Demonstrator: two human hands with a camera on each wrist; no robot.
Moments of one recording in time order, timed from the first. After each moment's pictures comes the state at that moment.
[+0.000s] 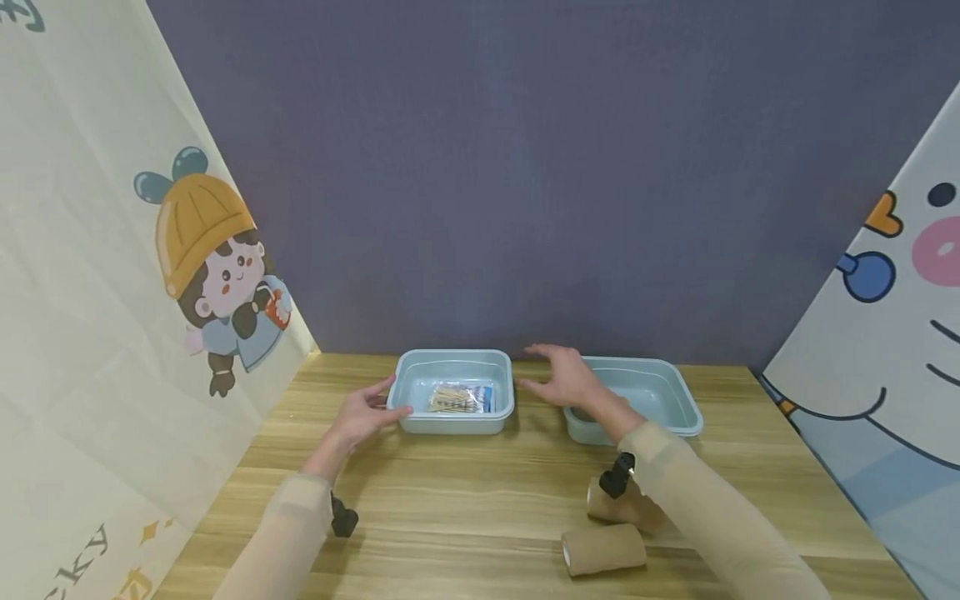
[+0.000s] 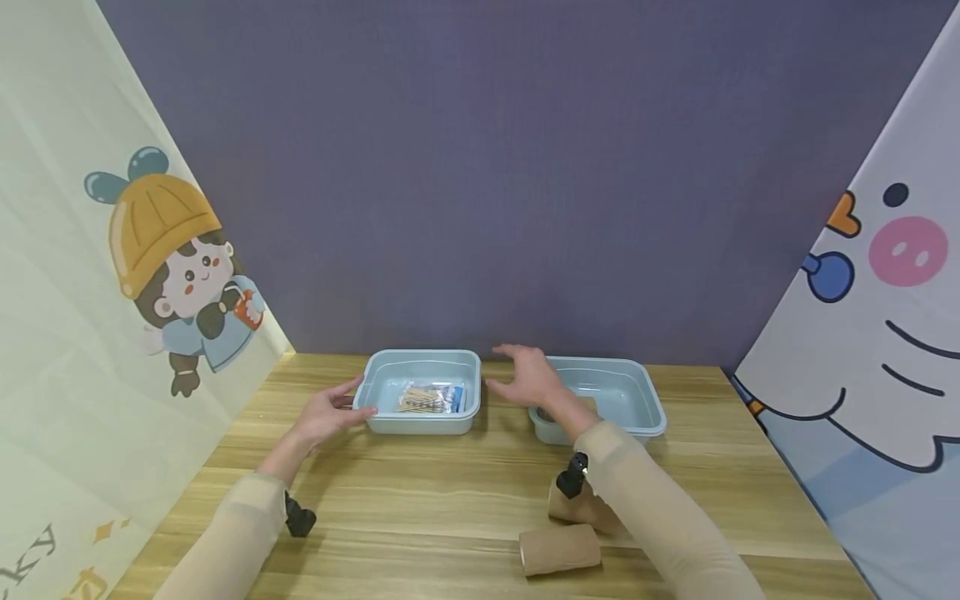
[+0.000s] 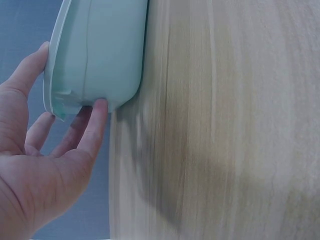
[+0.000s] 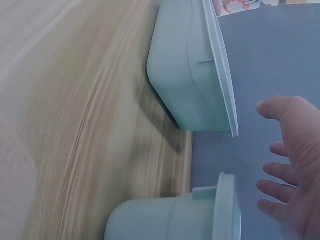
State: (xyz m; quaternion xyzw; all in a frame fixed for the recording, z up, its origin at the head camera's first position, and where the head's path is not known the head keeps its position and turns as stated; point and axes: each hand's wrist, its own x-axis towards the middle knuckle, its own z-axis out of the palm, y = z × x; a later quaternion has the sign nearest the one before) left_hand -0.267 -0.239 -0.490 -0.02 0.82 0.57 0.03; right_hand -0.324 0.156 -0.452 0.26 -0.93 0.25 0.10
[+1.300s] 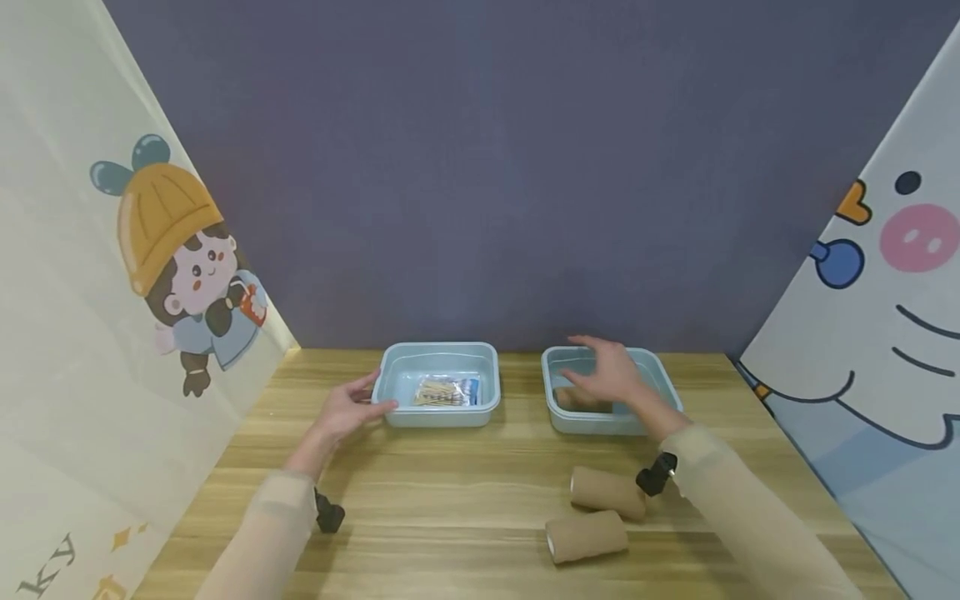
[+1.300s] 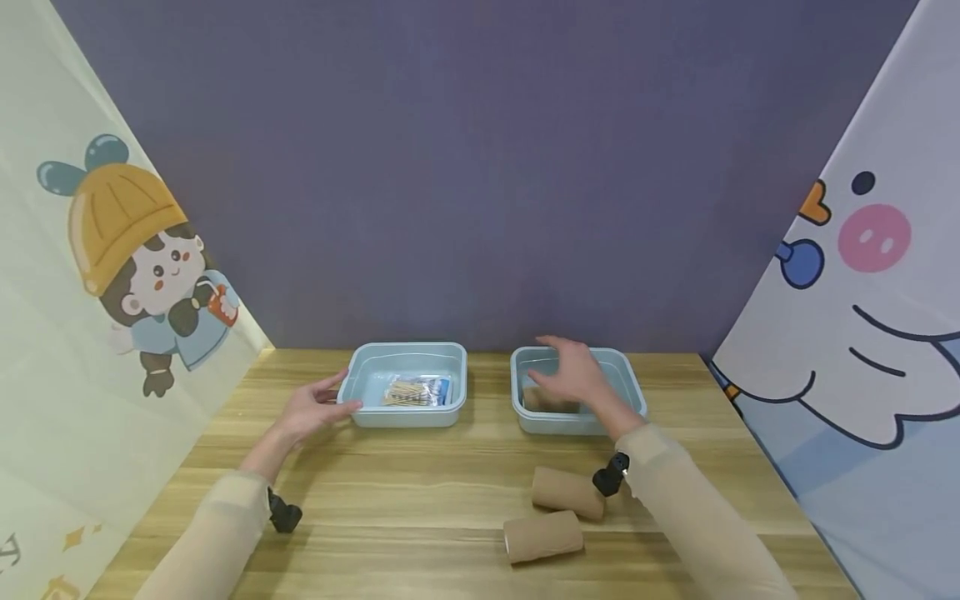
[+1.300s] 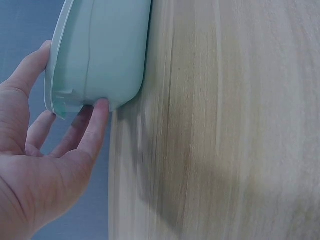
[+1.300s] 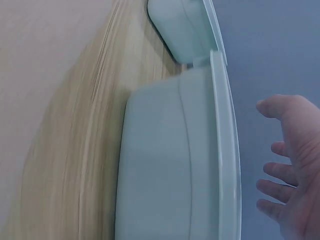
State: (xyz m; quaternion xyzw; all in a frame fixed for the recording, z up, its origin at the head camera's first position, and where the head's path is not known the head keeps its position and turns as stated) left_hand -0.273 -0.243 -0.490 -0.01 0.83 0.56 0.04; right_hand -0.313 0.244 -0.457 0.20 -0.94 0.24 0.15
